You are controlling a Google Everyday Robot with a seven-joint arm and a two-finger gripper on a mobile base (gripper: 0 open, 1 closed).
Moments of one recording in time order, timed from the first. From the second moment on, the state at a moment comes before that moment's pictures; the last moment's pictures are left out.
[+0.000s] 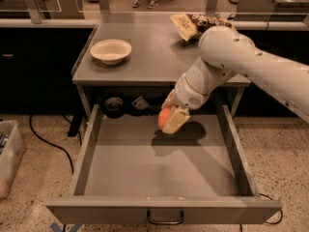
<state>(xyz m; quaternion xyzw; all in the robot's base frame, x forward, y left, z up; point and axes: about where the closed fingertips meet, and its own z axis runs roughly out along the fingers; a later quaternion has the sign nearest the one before) 0.571 -0.056 0.769 -0.69 0.68 0.14 0.20</state>
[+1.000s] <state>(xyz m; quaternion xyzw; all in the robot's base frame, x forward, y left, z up) 0.644 -0.046 0.901 -0.72 0.65 0.10 0.25</state>
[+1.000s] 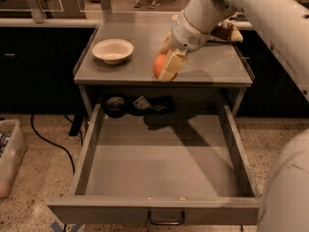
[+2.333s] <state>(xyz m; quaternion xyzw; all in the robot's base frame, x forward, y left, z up) 0.766 -0.020 0.847 -0.68 0.68 0.05 0.25</state>
